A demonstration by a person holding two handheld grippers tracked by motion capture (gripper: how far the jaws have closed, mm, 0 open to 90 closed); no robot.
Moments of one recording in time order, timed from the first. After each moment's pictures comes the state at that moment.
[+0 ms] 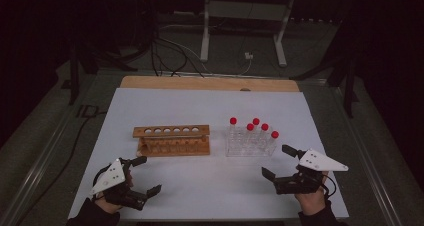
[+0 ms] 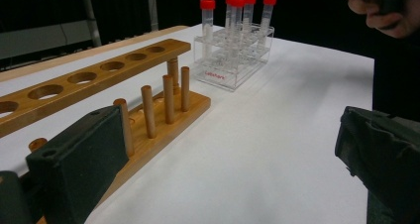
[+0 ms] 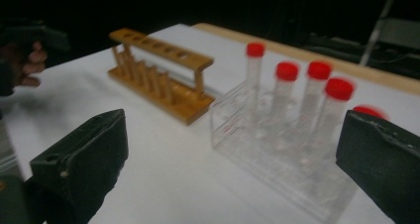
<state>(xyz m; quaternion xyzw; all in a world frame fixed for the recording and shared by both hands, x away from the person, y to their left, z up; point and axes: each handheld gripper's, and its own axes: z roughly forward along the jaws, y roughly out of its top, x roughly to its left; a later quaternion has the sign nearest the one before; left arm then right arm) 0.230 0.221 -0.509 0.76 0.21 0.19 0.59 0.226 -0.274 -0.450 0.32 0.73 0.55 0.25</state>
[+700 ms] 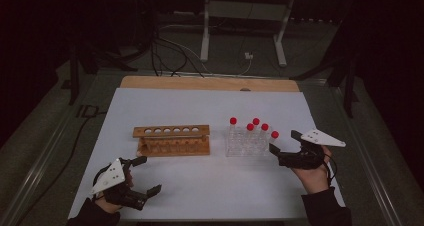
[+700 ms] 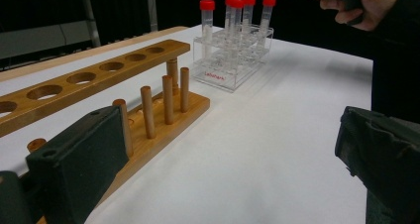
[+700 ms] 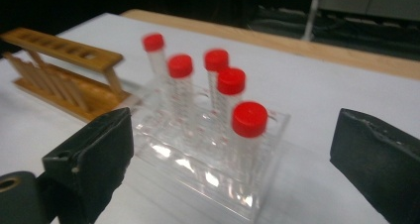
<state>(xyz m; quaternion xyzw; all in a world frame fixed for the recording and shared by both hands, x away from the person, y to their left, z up) 0.230 0.222 -0.509 0.75 0.21 0.19 0.59 0.282 -0.295 -0.454 0.42 0.72 0.49 0.27</state>
